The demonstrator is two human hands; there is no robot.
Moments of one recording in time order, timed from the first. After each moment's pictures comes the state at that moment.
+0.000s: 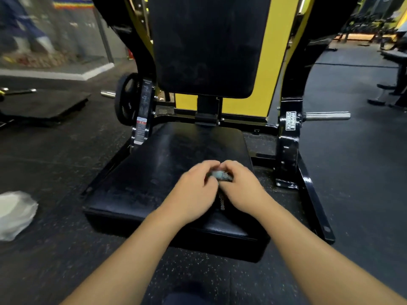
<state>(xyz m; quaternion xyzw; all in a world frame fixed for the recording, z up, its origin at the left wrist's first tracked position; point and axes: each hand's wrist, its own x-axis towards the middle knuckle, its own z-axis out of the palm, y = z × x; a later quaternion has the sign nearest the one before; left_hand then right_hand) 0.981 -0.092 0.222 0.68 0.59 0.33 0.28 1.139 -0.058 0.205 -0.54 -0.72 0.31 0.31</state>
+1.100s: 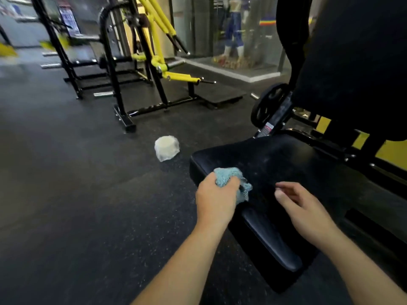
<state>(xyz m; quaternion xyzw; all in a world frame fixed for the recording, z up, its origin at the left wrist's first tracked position) 1.032 -0.180 0.233 0.12 0.76 0.63 0.14 1.168 -0.026 0.208 -0.33 -0.81 0.46 0.17</state>
